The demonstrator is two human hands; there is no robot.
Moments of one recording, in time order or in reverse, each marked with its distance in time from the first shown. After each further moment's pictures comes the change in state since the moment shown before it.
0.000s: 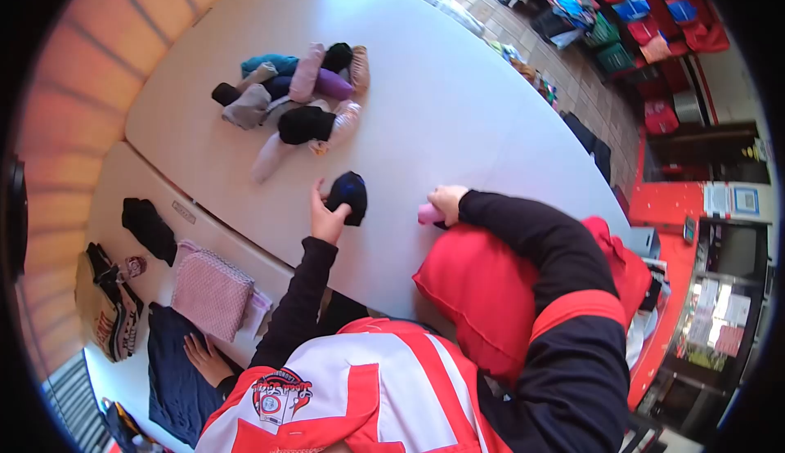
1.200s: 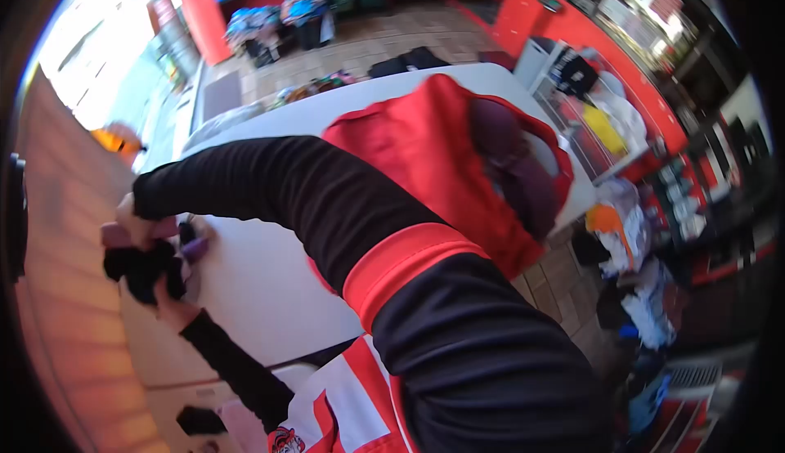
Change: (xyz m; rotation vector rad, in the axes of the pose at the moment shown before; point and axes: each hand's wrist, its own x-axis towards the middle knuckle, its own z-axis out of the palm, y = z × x) left_hand -0.031 0.200 -0.003 -0.585 -0.107 0.520; right_hand -0.117 -0.146 -0.295 0.280 0.710 -0.052
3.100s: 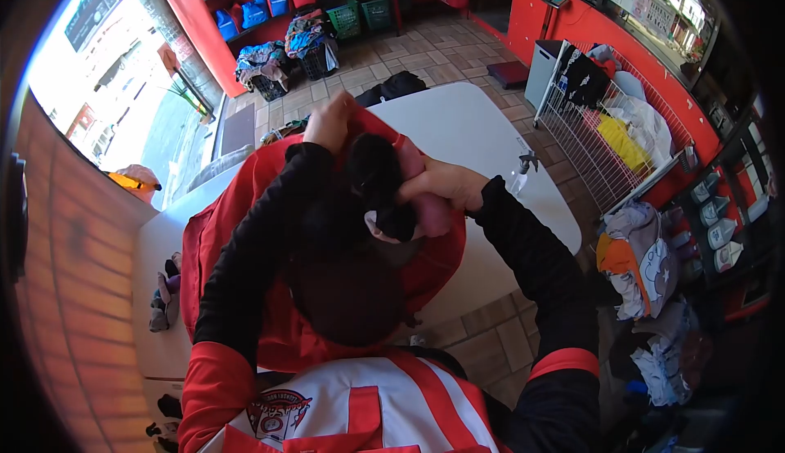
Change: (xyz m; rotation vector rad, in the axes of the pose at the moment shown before) left_hand -0.325 -0.111 0.533 0.684 -1.204 0.657; right_hand -0.707 0.144 0.017 1.294 0.641 0.463
